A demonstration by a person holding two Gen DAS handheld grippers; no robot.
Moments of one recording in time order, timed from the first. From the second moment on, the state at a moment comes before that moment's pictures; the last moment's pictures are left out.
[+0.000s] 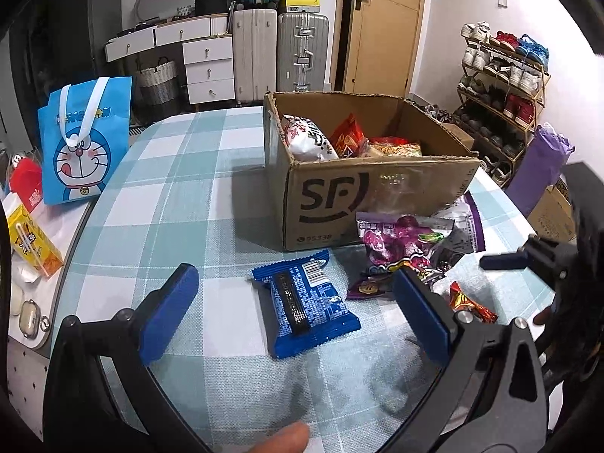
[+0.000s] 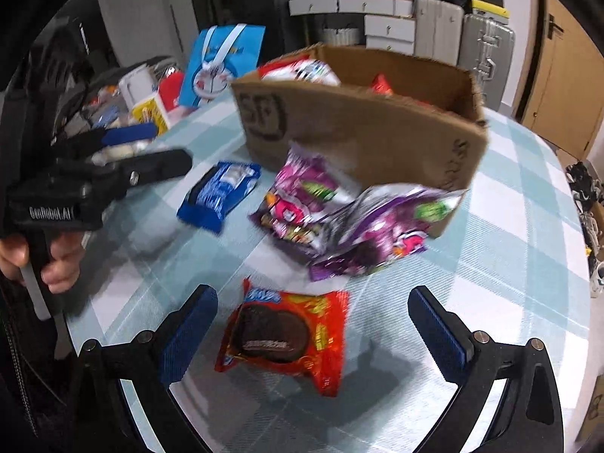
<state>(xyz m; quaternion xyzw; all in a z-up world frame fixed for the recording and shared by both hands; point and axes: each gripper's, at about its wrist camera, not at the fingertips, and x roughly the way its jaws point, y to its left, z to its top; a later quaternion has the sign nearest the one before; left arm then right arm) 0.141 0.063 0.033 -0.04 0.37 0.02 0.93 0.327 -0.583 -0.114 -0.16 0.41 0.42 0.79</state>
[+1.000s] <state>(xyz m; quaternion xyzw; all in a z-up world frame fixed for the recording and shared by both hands) 0.151 0.056 0.011 -0.03 0.40 0.01 0.92 0.325 -0.579 -0.134 -0.21 0.45 0.43 0.75</state>
